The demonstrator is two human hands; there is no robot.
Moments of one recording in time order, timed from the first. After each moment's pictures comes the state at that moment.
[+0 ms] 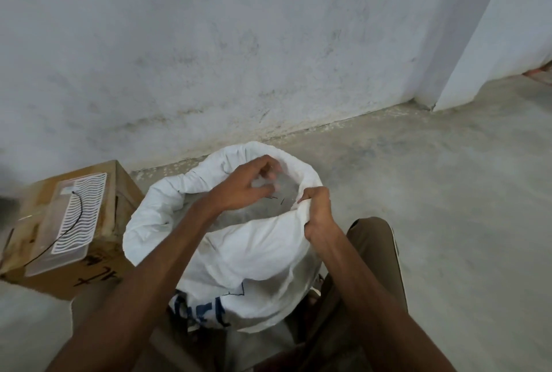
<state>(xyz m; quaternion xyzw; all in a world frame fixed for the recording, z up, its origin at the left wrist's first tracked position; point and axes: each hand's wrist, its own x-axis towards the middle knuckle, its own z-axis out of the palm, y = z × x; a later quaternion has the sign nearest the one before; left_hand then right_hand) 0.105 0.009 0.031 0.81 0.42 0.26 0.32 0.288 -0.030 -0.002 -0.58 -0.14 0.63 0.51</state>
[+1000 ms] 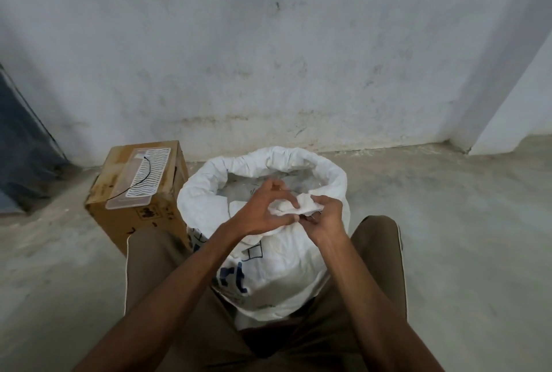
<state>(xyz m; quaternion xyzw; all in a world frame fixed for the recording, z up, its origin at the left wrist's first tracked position) 0.083 -0.120 -0.013 0.77 0.47 0.37 0.21 0.255 -0.117 0.009 -0.42 -0.10 0.74 0.52</state>
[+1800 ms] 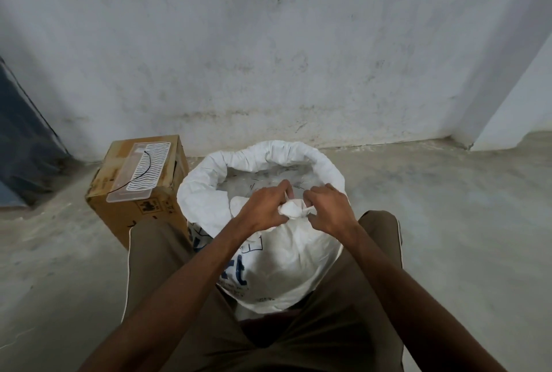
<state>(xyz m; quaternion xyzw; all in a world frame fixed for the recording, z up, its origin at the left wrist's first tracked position) 0.097 -0.111 -0.031 0.79 0.56 0.23 0.11 0.303 -0.087 -0.020 -0.46 -0.88 -0.03 0.13</state>
